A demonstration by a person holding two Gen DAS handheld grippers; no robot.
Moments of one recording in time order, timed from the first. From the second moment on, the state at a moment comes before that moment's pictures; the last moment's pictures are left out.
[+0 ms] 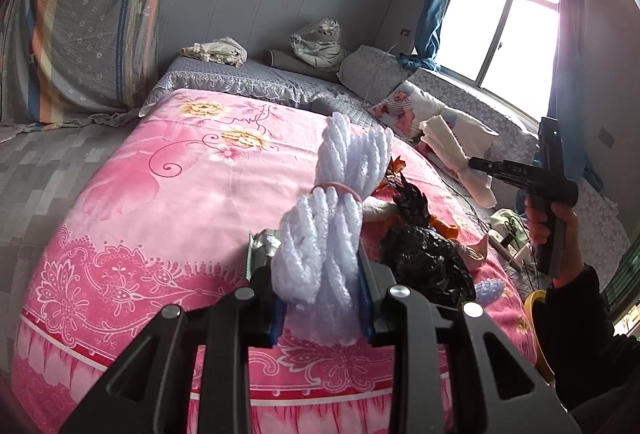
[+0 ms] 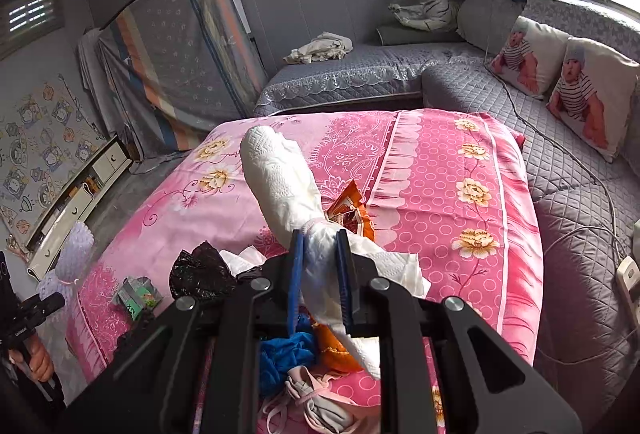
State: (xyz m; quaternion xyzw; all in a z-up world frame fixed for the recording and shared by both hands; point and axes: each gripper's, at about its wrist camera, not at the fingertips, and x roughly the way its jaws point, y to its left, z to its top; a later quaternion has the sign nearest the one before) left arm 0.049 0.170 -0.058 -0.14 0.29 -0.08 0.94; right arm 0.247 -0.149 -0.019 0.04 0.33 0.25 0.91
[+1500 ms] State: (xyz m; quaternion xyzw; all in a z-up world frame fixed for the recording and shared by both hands) left arm 0.110 -0.074 -0.020 -0.03 0.28 -0.32 0.91; right arm 0.009 -0.391 0.001 0.22 0.20 -0.01 0.96
